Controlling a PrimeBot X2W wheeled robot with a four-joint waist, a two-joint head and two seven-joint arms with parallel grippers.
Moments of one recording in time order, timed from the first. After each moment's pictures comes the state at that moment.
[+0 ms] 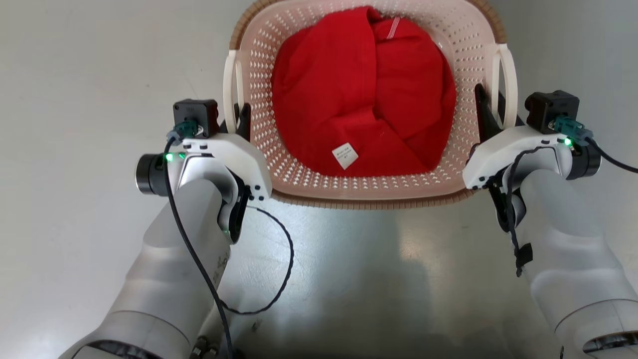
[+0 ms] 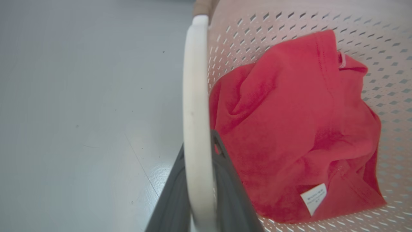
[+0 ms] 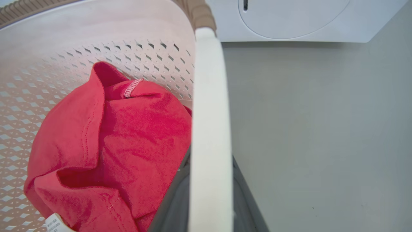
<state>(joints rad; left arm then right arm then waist) -0.92 0.00 -0.41 1.10 -0.50 0.05 -0.25 -0.88 -0.07 0.01 1.05 0.09 0.12 -0.26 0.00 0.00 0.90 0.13</state>
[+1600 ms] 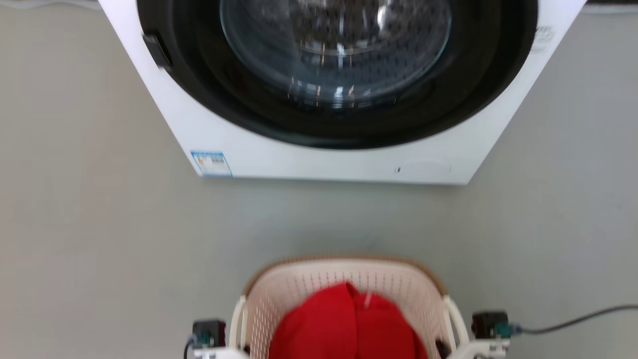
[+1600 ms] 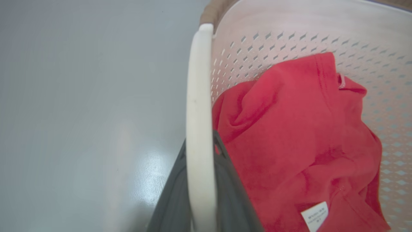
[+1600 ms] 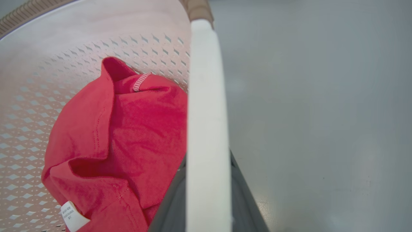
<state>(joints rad) -0.41 0.00 -0.59 1.24 -0.71 0.05 -0.24 -0.42 -0.05 0.58 1.24 0.69 0.12 -0.15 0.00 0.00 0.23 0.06</state>
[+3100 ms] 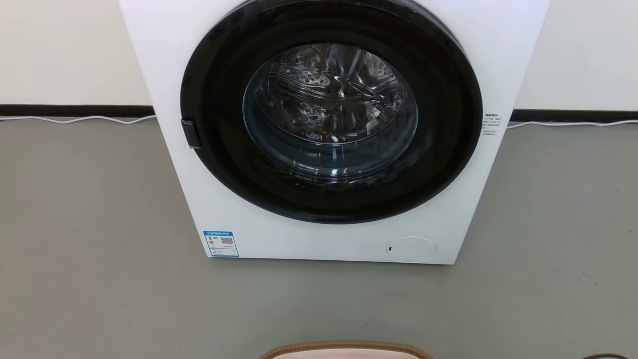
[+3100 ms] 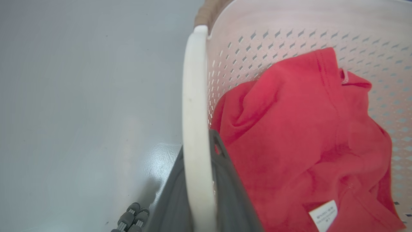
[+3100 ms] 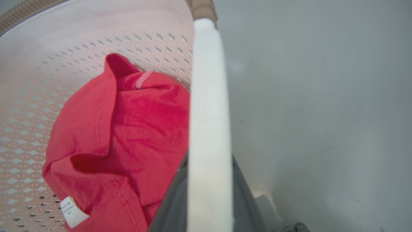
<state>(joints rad) -0.23 0.01 -0.76 1.27 -0.81 0.07 -0.15 -0.25 -0.05 0.88 1.26 0.98 0.11 -0.06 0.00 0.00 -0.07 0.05</state>
